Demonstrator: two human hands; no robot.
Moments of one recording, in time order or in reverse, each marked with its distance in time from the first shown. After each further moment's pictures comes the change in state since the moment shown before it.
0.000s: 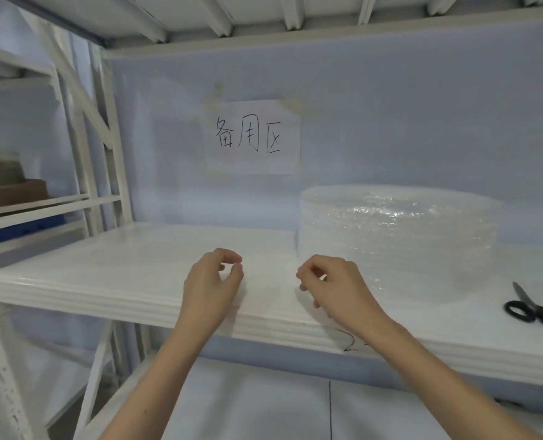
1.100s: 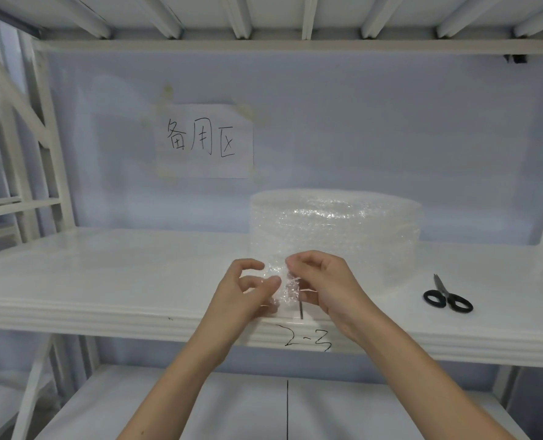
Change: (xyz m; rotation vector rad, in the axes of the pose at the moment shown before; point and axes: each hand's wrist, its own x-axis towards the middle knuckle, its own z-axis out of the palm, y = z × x) left_hand -0.047 0.076 0.059 -0.753 -0.425 -0.255; right_hand -0.026 0.007 -0.062 0.631 0.036 0.297
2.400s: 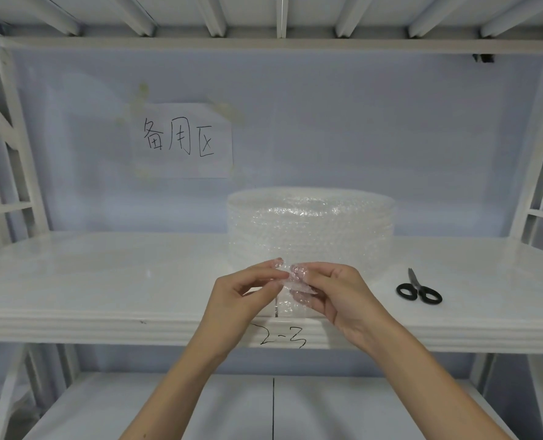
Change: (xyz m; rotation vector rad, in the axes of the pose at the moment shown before) left_hand -0.006 0.004 0.035 0.020 -0.099 0.265; right_hand -0.026 -0.005 -0.040 0.255 0.017 0.101
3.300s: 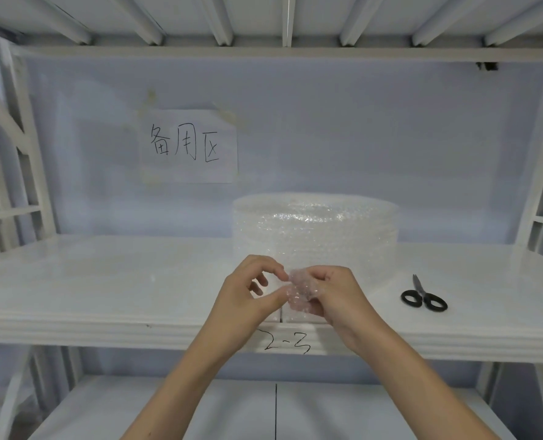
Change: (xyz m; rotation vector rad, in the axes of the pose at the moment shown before) left_hand 0.008 0.005 -0.003 0.313 -0.023 0.126; right_hand 0.002 0.001 0.014 -0.252 0.040 -0.073
